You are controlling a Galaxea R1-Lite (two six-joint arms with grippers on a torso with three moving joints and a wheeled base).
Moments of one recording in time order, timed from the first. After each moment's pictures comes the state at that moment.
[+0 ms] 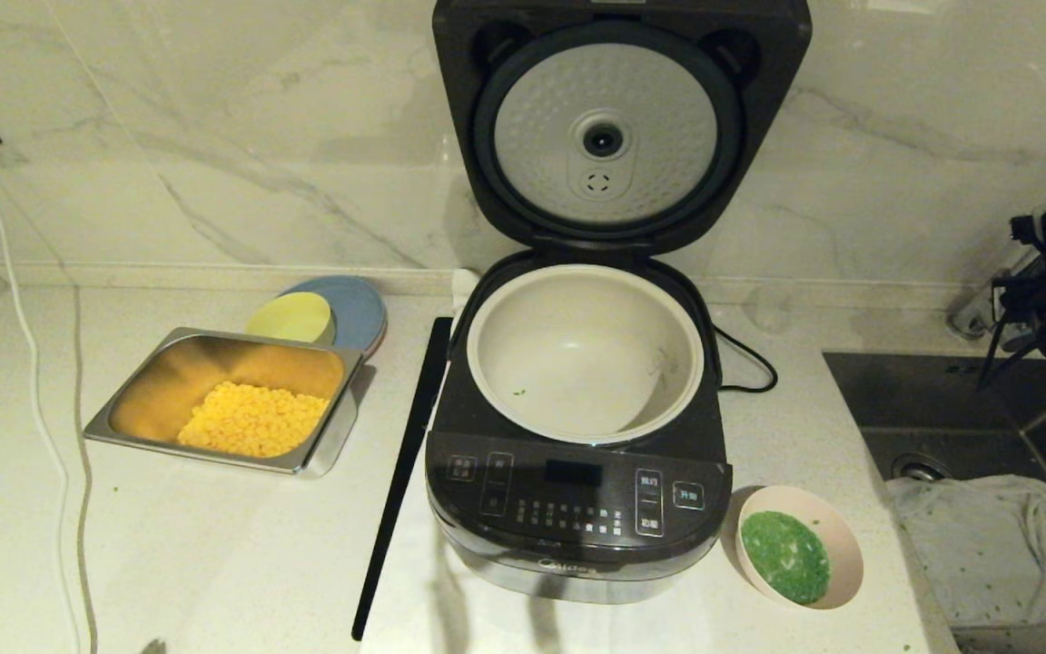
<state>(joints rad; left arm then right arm) -0.02 0.00 0.00 -0.01 0.01 0.00 -0.32 2.13 -1.41 -0.73 -0.40 -0.33</state>
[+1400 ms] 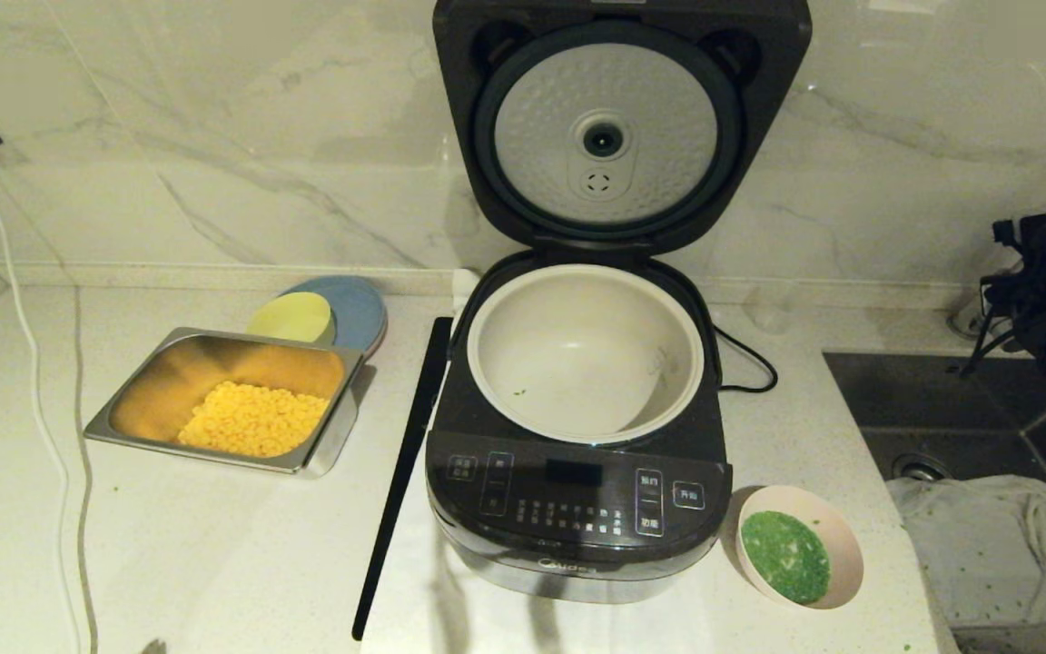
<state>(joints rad) -0.02 0.00 0.00 -0.01 0.01 0.00 -0.35 2.33 -1.73 -0.62 -0.39 -0.37</state>
